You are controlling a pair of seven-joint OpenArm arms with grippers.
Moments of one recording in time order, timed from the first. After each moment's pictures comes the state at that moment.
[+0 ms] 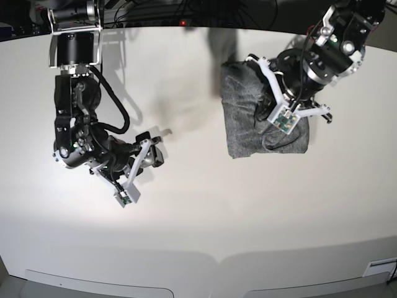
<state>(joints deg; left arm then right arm) 15.8 -29.7 25.1 122.2 -15.4 -0.5 42.2 10.2 10.9 0.8 88.0 23.8 31.2 -61.5</state>
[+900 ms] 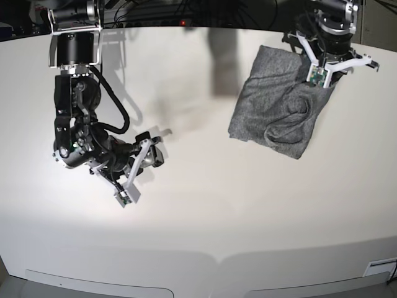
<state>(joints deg) 33.2 -31.5 23.3 118.3 18.0 25.6 45.1 10.2 10.9 0.7 88.0 24.4 31.1 -61.5</state>
